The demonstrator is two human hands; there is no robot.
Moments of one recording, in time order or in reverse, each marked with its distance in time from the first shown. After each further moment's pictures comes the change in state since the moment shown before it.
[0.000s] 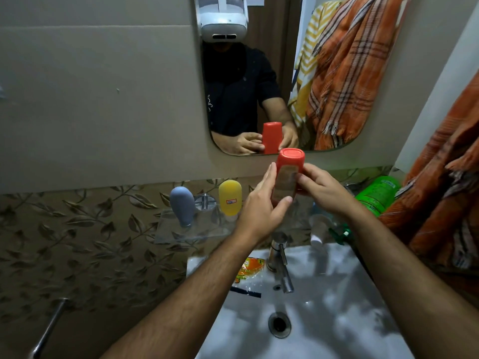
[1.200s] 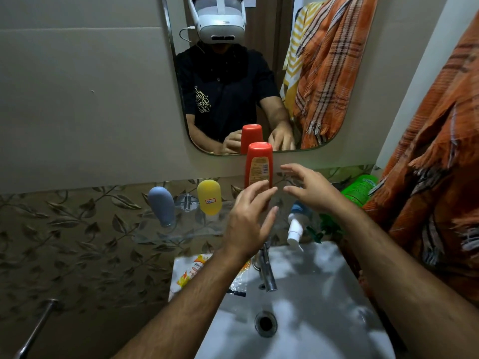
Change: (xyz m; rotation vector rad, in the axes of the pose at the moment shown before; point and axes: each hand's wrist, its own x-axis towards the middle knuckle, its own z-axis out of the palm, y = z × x) left_hand -0.023 0.002 0.030 0.206 0.263 0.259; right_hand 0.003 0.016 -0.029 -0.422 -0.022 0.026
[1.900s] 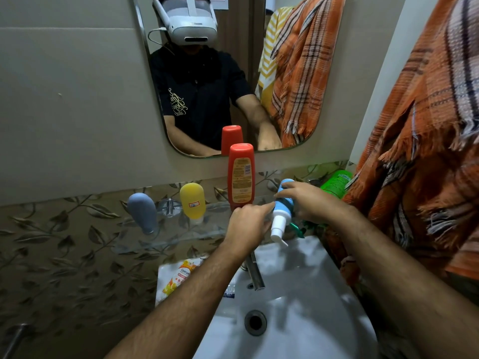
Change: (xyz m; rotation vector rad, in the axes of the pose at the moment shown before) left_hand 0.012 0.002 0.036 0.236 -0.510 -0.052; right_hand -0.023 0.029 -0.007 -0.532 -0.227 -0.033
